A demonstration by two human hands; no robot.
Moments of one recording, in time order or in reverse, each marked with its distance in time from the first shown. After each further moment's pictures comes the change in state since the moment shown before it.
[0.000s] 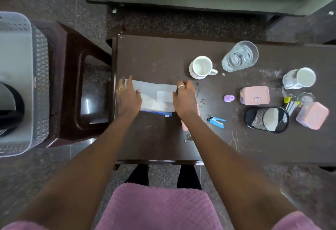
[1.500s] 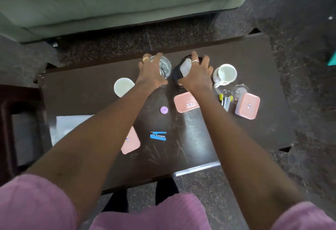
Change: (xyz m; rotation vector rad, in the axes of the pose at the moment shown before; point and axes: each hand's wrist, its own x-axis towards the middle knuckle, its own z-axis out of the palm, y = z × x) left_hand 0.007 0.319 0.073 0.067 -0.296 0.400; right_hand 0.066 0.168 -0.210 0.007 0.120 0.357
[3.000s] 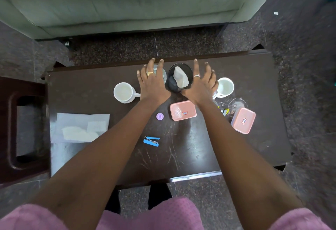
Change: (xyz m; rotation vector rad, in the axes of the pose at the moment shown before) left_hand -0.027 0.021 0.016 0.130 0.203 -0.016; right_hand 0.026 0.037 0.007 -0.070 0.016 -0.140
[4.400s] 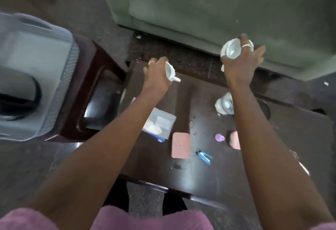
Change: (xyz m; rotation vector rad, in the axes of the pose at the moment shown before) left_hand -0.026 -0.224 -0.144 -0.357 0.203 -0.362; right_hand -0.024 -0.265 -0.017 0.231 0.307 -0.231
